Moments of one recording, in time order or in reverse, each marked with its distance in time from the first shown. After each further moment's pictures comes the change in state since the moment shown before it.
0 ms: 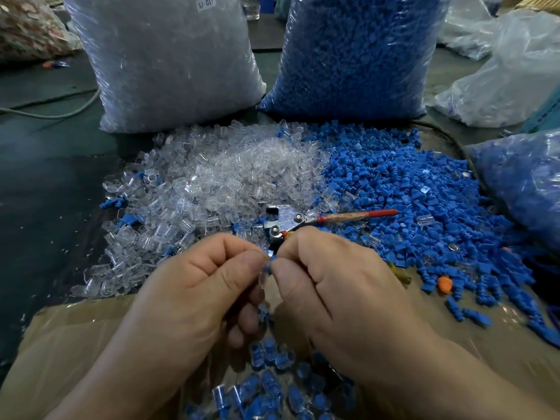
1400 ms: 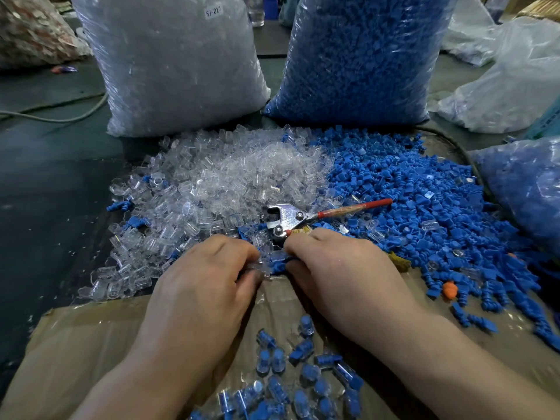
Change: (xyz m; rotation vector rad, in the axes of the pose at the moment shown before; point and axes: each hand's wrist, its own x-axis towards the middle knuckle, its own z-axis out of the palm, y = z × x) left_hand 0.015 -0.011 -0.002 1.202 0.233 0.353; right_hand 0.018 0.034 0.014 -0.362 -0.118 0.006
